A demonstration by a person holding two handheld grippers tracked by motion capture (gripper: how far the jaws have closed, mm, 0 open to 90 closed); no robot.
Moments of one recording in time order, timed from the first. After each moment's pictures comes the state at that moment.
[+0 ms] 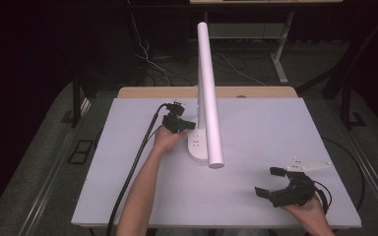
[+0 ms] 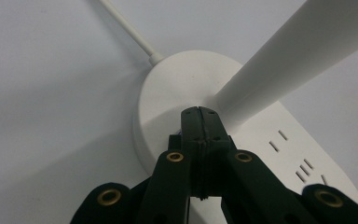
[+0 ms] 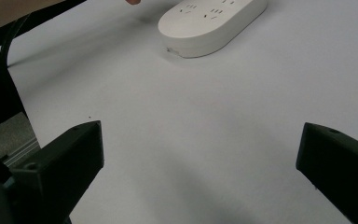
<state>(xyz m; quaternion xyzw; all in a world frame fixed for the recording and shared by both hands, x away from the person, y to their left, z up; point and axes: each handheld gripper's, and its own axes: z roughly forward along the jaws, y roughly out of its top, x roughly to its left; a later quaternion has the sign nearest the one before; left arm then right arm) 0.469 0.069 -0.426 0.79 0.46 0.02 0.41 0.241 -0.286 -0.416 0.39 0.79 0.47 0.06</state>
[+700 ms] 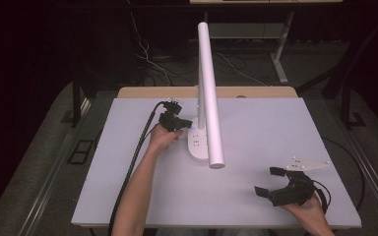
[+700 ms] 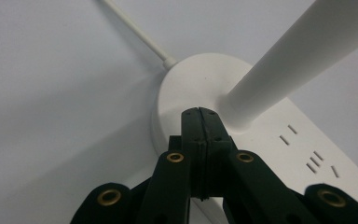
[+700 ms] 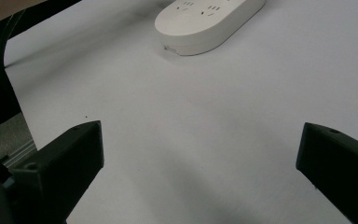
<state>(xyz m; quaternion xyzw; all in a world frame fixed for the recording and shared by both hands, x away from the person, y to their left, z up) 0.471 0.086 -0.414 0.83 0.41 0.04 0.38 0.244 -0.287 -0.418 0.39 0.79 0.47 0.06</state>
